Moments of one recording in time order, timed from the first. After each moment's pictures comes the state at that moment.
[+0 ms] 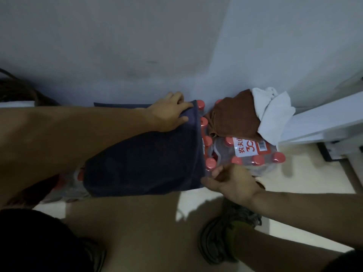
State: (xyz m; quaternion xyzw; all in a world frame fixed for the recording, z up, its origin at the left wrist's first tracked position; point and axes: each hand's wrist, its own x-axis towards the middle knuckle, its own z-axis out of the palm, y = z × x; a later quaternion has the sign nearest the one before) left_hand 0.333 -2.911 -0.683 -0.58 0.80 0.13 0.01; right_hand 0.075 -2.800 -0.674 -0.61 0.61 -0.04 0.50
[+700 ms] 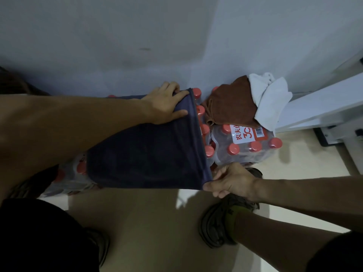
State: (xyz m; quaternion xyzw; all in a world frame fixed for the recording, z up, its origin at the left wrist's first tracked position) left_hand 0.340 -2.908 -0.692 -0.55 0.83 0.09 0.03; right_hand 0.054 -2.791 -0.698 -0.48 0.57 0.05 0.66
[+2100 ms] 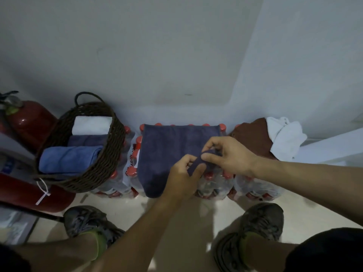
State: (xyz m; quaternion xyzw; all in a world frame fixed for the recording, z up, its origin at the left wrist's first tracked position) left_hand 0.267 -2.704 -0.639 -0.67 0.46 0.33 -0.47; right_hand 0.129 -2.832 -0.596 -0.85 0.31 -0.12 0.40
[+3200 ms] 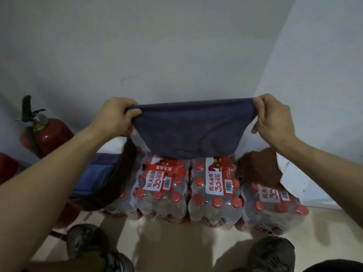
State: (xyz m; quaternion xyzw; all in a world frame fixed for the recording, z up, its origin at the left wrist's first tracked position) left_hand 0.480 -2.755 -0.476 -0.77 0.52 0.12 -0.33; right_hand 0.135 -2.932 -0.507 -0.78 0.45 -0.40 0.20
